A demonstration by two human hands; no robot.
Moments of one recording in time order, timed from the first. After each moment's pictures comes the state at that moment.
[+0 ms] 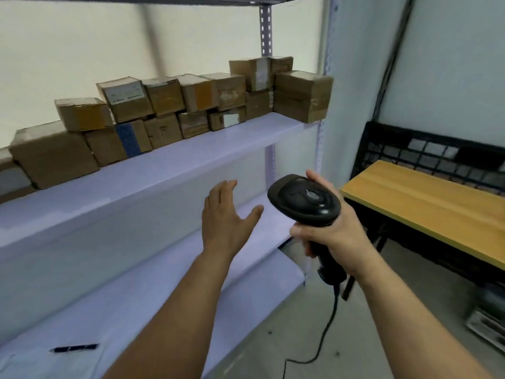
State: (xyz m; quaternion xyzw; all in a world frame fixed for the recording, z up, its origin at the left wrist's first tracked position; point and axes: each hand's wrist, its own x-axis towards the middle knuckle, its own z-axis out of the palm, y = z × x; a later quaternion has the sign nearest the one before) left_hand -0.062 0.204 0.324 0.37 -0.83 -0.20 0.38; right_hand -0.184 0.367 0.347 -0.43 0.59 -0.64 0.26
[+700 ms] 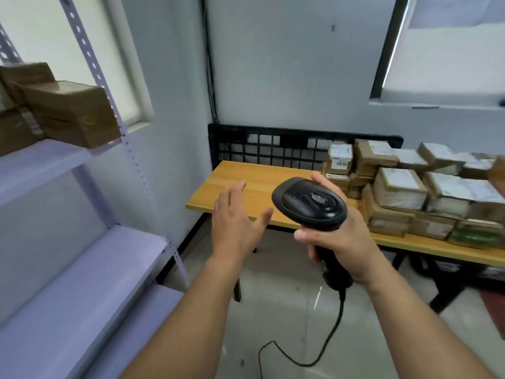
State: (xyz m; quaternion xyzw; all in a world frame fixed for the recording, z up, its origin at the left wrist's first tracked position) left_hand -0.378 0.421 0.304 0.10 -0.89 -0.32 0.29; right_hand -0.387 0.617 0.332 -0.29 0.70 -0.65 0.05
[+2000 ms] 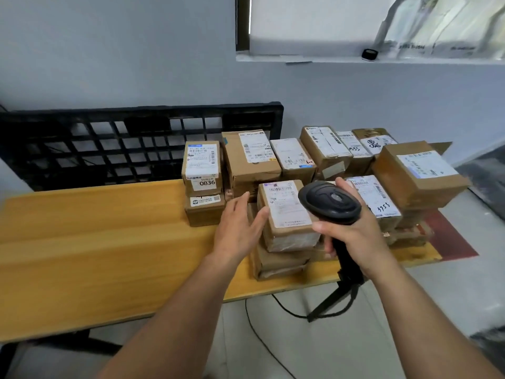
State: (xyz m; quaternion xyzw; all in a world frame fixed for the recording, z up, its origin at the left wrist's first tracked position) left_hand -0.766 0.664 0.224 -0.06 -0.90 -0.42 -0.06; right_hand -0.692 0.868 0.270 0.11 0.76 -0.64 -0.04
